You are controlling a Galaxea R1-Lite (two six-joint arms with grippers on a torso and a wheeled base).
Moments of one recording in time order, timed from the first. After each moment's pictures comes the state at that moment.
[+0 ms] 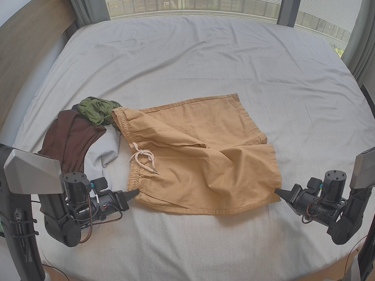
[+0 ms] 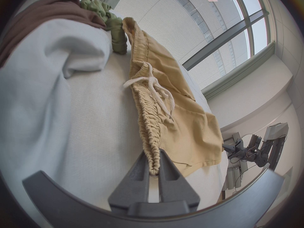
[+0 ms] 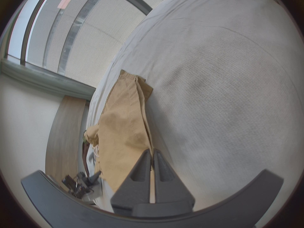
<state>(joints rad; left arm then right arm) -0.20 2.28 -0.38 -1.55 -0.45 -0.46 0.23 2.09 -0.17 -1.54 0.21 0.83</state>
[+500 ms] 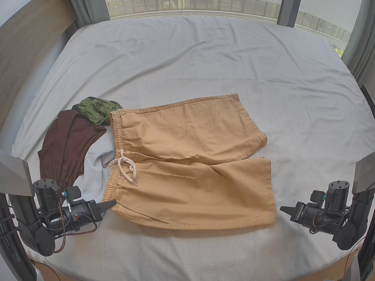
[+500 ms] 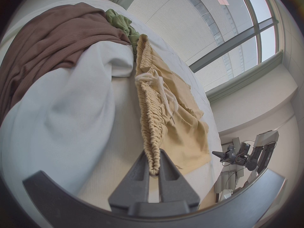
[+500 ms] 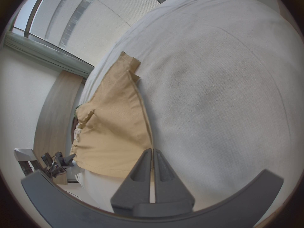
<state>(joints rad) -0.05 2.09 -0.10 -1.55 -0.55 -0.45 0.17 2.11 -0.03 -1.54 0.28 0.60</state>
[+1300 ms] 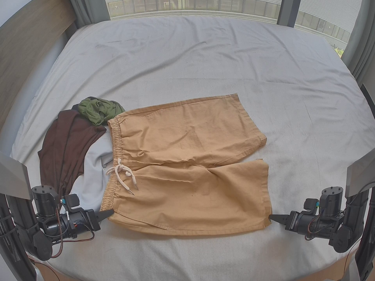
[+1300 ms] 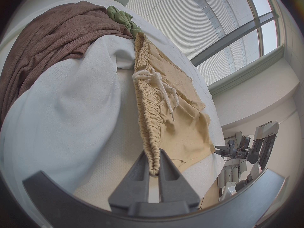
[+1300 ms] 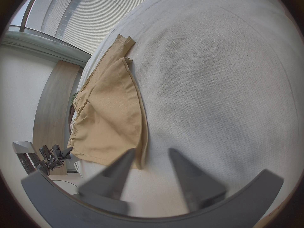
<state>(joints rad) -0.02 2.09 -0.03 -1.55 -0.56 -0.38 0.20 2.18 -0.02 -1.54 0.33 0.59</state>
